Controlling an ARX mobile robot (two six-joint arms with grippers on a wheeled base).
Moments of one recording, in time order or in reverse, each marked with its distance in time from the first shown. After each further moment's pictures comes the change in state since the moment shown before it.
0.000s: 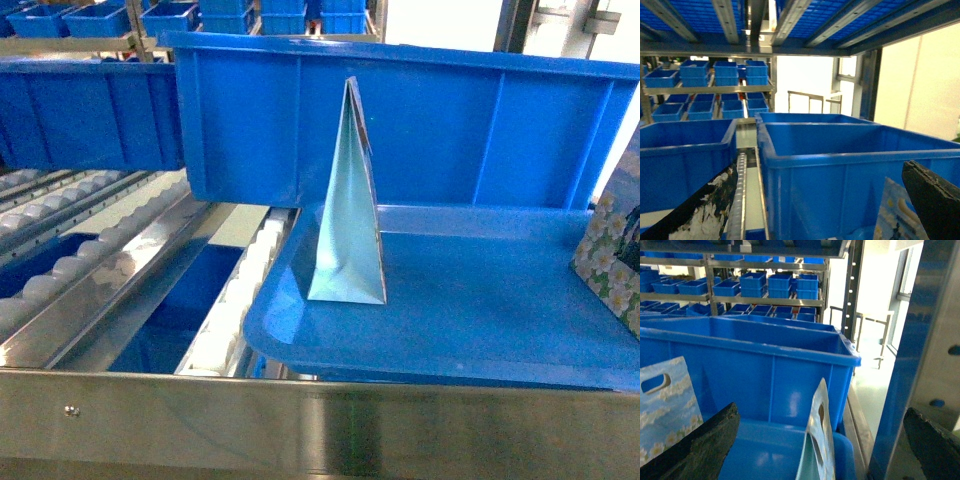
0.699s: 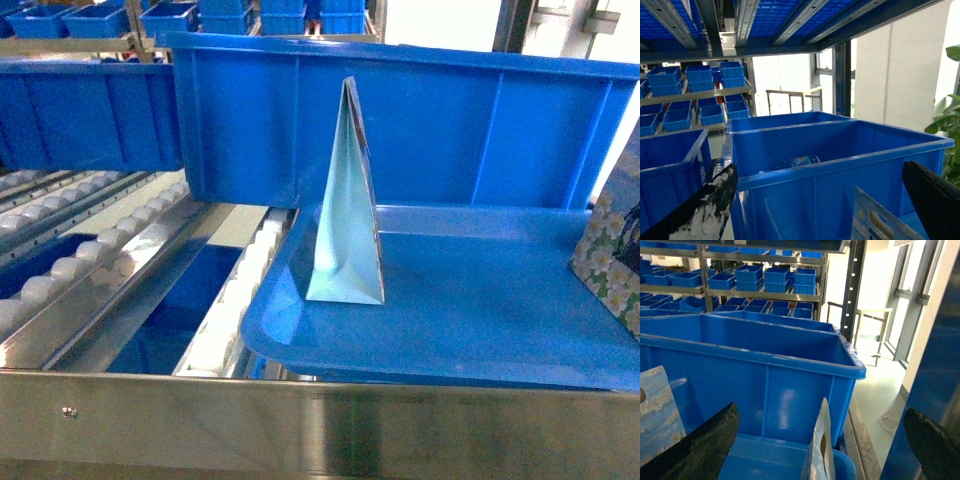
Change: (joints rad) left arm -0.149 0.139 0.154 -0.040 -0.039 0.087; right arm 0.014 0.229 0.152 0.071 0.025 -0.020
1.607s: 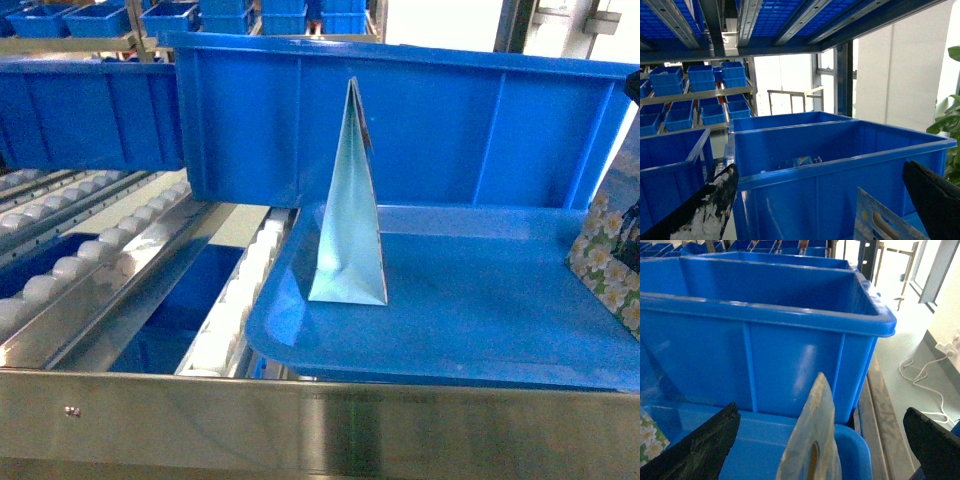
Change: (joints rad) left arm -0.001 0.000 0.000 0.001 0.000 0.001; right arm -0.114 0.351 0.292 -0.214 -0.150 0.061
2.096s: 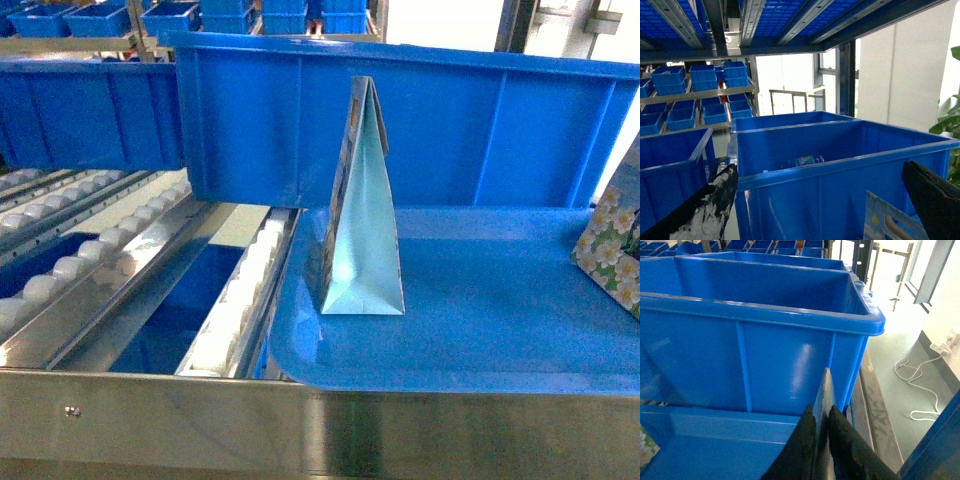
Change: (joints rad) left arm 0.000 0.000 0.000 -0.001 0.000 0.000; right arm -0.008 -0.025 -0.014 -0.009 -0.003 -0.009
